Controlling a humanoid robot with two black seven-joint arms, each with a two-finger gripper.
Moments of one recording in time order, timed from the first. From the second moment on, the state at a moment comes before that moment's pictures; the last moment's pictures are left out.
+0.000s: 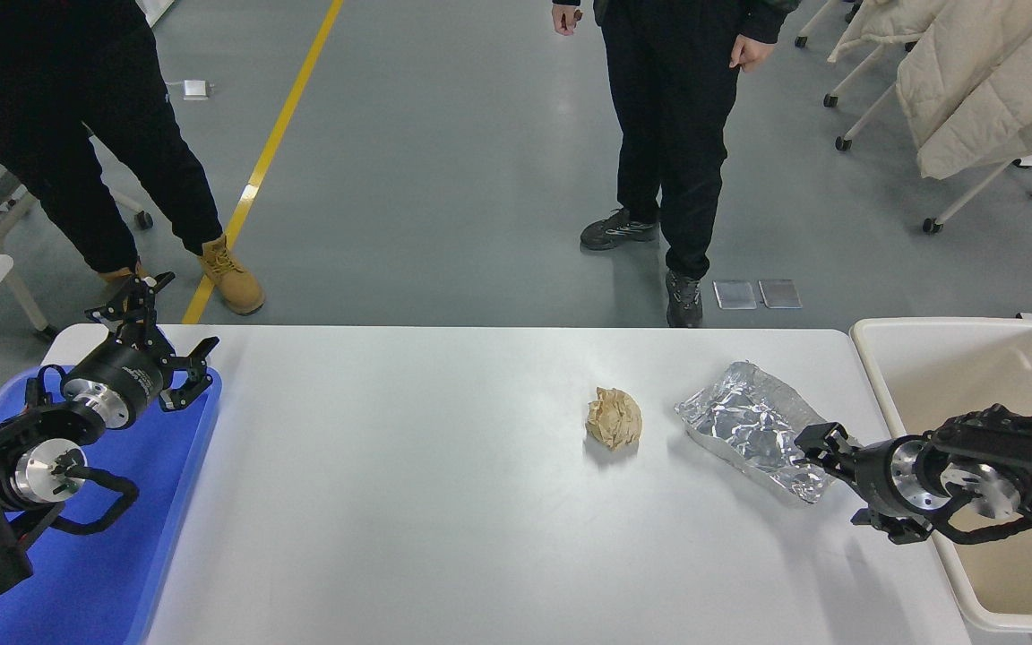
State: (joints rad) left arm -0.65 0.56 -0.50 -0.55 -0.03 -0.40 -0.37; right arm 1.06 -0.60 -0.42 0.96 -0.20 0.05 -0.21
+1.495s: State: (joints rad) left arm -0.65 0.56 -0.50 -0.55 -0.03 -0.40 -0.37; right arm 1.03 -0.47 -0.45 0.73 -0.23 0.16 -0.21
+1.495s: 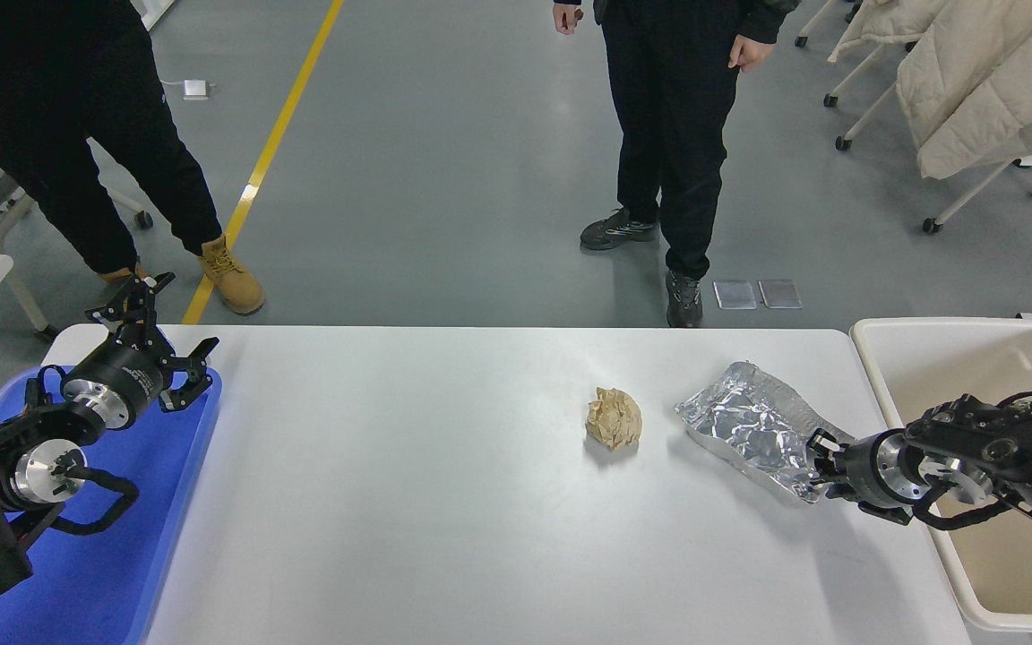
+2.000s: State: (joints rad) left arm -0.65 0.56 -0.50 -0.55 -0.03 -0.40 -0.37; right arm 1.05 -0.48 -0.46 0.73 -0.22 0.20 -0.22
